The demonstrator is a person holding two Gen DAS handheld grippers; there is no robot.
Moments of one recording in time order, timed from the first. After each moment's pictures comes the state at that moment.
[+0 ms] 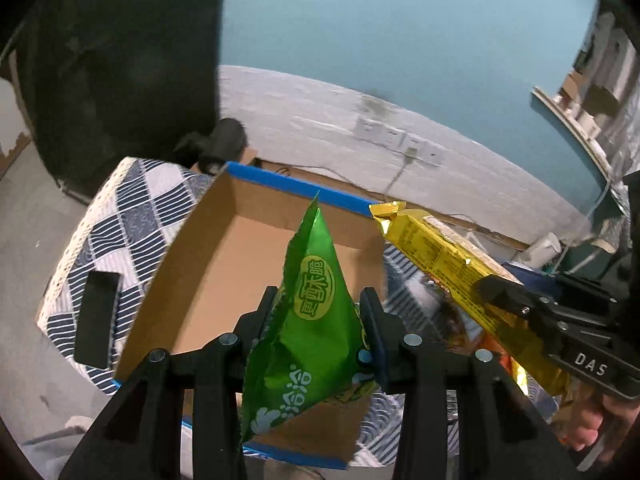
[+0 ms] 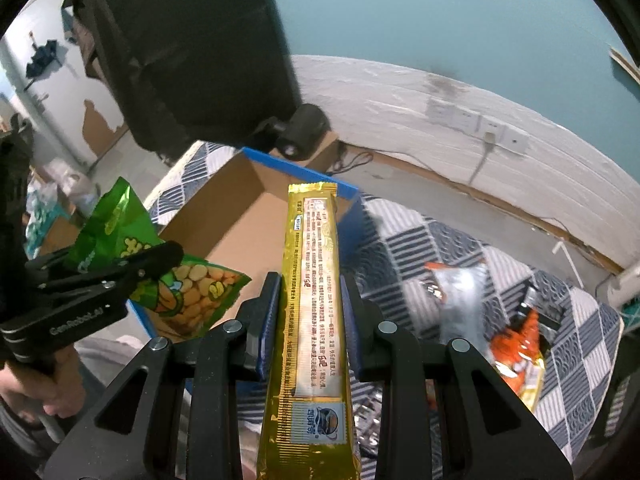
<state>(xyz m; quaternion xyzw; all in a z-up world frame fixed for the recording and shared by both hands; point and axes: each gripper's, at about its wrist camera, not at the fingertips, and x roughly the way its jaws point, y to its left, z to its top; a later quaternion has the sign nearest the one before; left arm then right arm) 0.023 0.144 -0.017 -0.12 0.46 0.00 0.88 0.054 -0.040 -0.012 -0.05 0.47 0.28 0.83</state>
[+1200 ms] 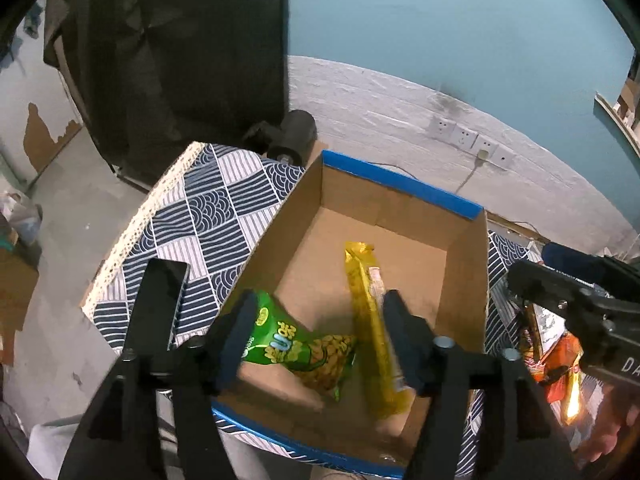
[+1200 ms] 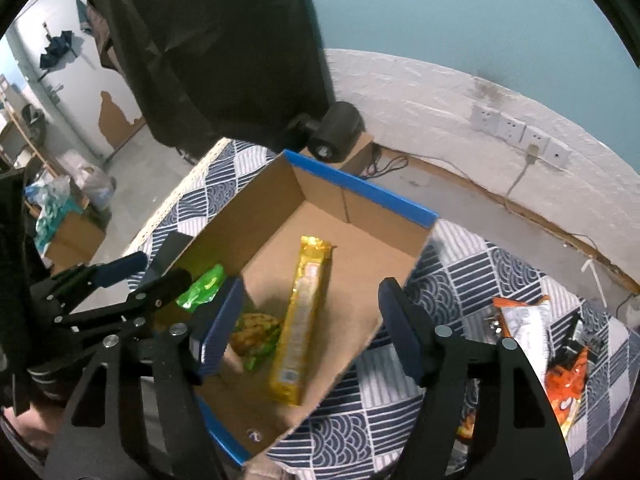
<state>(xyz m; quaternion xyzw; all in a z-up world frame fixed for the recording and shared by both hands) 0.021 0.188 -0.036 -0.09 0.47 0.10 0.87 0.071 0.017 -0.027 -0.05 0.47 0.30 0.83</state>
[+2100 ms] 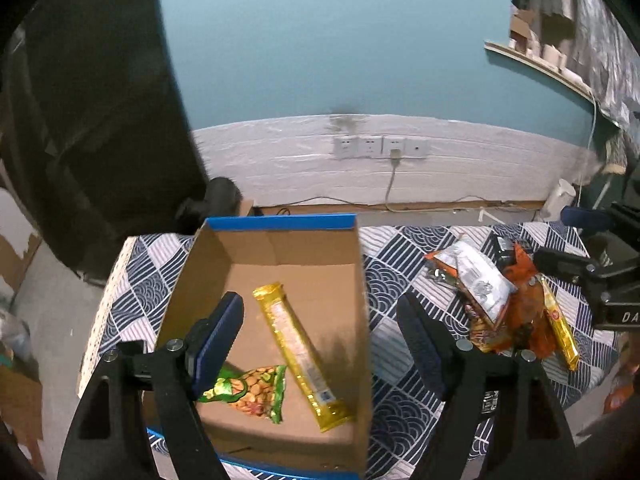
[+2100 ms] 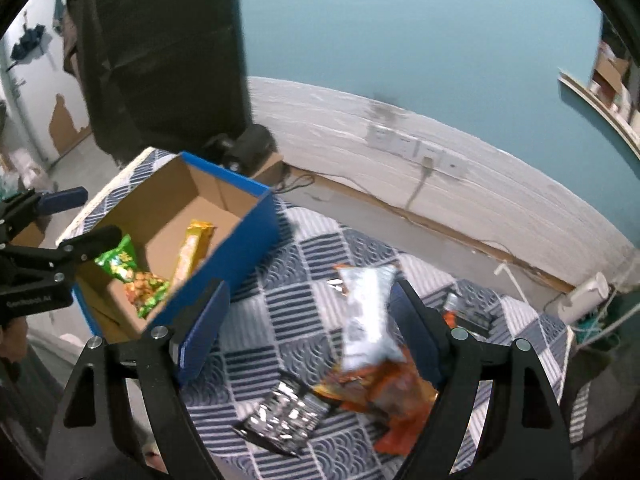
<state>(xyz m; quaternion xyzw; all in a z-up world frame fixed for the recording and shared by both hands) 0.010 0.070 -0.002 0.05 0.40 -0.02 0.92 0.026 -0.136 -0.009 -0.10 0.41 0.19 0.89</state>
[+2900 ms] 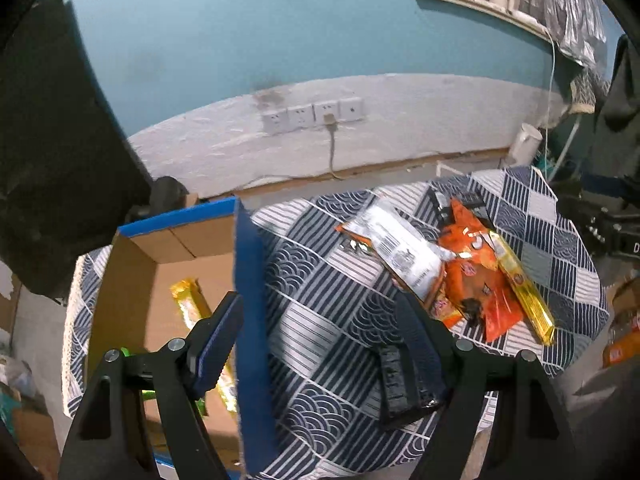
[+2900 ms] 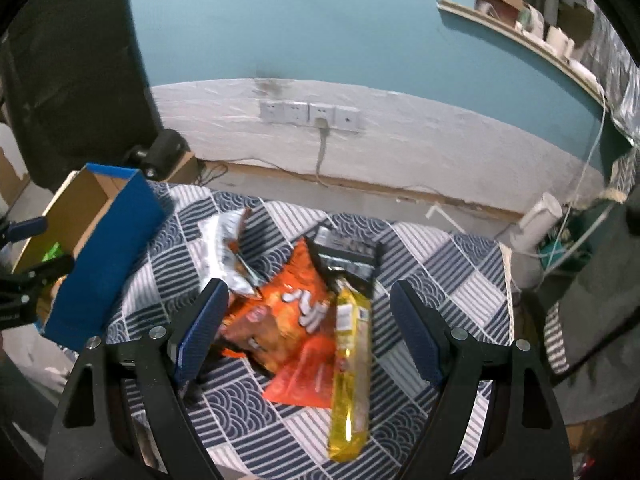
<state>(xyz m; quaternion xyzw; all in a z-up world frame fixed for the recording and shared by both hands) 0.015 -0.040 -0.033 0.10 0.45 -0.09 0.88 0.014 -0.287 -0.035 -0.04 0.44 0.07 0.89</state>
